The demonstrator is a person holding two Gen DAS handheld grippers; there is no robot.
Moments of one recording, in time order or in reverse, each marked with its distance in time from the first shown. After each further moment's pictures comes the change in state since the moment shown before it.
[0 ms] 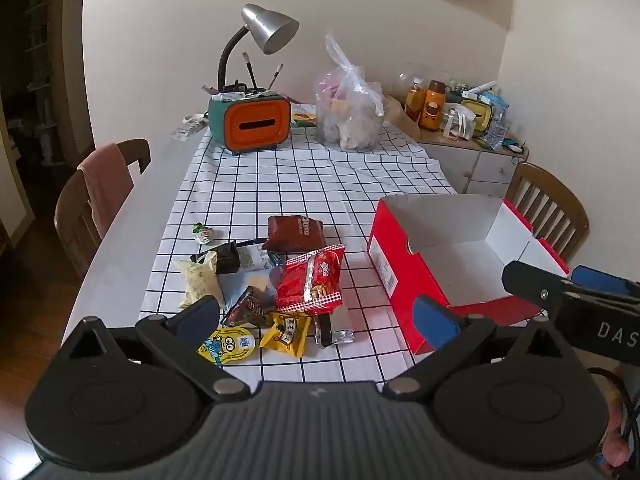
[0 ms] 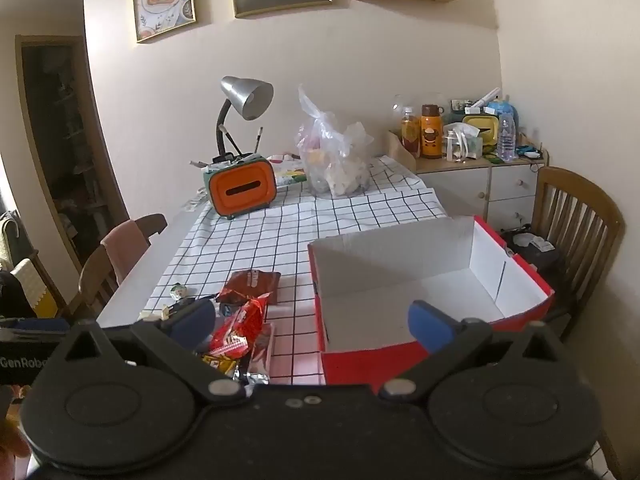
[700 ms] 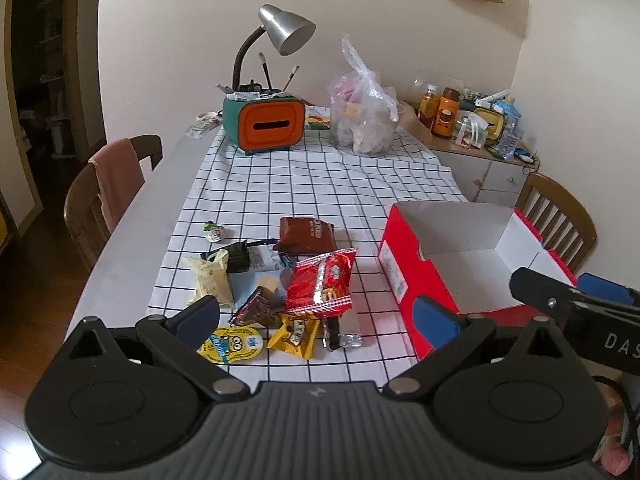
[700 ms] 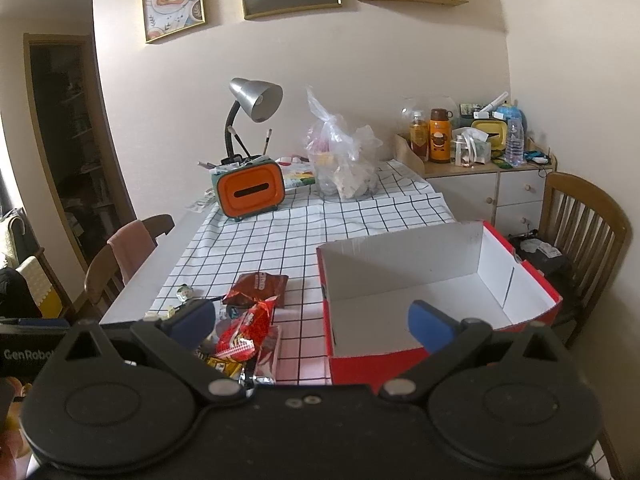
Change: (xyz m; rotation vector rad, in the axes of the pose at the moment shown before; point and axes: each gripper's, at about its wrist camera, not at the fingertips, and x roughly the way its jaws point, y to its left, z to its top) left arm -0.003 0.005 0.004 -0.038 -0.012 0.022; right arm 0.000 0.003 0.000 -0.015 -0.009 0.022
